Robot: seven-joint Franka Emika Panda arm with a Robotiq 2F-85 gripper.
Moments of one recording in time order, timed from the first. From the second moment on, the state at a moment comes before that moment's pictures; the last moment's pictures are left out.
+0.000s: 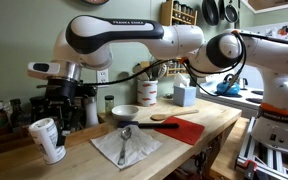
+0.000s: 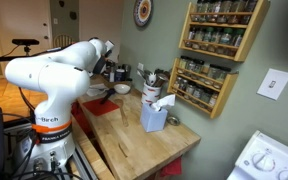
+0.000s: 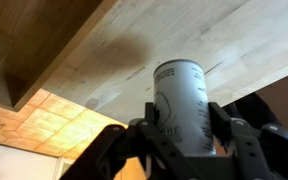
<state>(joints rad) 0.77 1.31 0.37 -0.46 0.14 1.80 -1.42</state>
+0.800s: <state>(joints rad) 0.76 1.33 0.36 -0.46 0.14 1.77 -1.51</state>
